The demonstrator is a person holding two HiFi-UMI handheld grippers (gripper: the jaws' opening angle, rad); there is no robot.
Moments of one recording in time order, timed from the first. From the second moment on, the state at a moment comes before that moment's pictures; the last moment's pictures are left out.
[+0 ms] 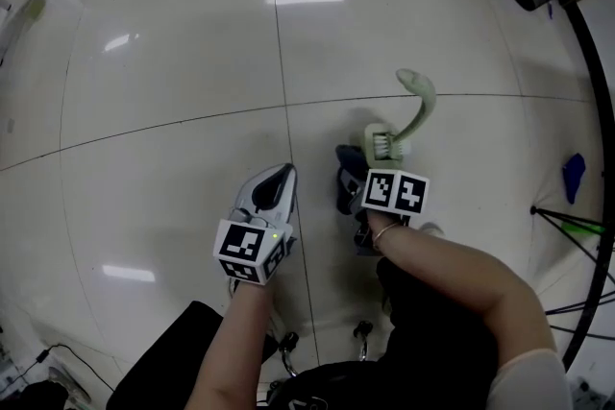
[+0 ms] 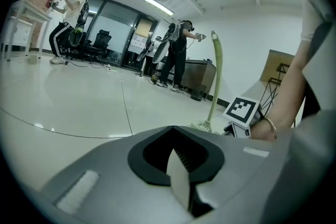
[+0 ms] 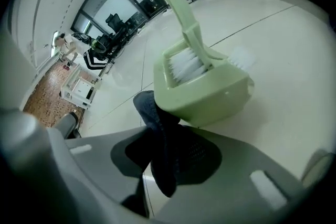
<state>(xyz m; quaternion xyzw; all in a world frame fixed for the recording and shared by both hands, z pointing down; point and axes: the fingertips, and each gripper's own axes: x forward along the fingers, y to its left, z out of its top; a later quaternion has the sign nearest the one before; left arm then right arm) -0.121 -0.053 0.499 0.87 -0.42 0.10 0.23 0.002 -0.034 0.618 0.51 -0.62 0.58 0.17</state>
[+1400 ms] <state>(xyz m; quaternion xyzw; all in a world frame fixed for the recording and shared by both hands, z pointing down) -0.085 -0.077 0.445 0.89 -0.41 0.09 0.17 0.031 0.025 0.530 0.36 -0.70 0.58 0.21</state>
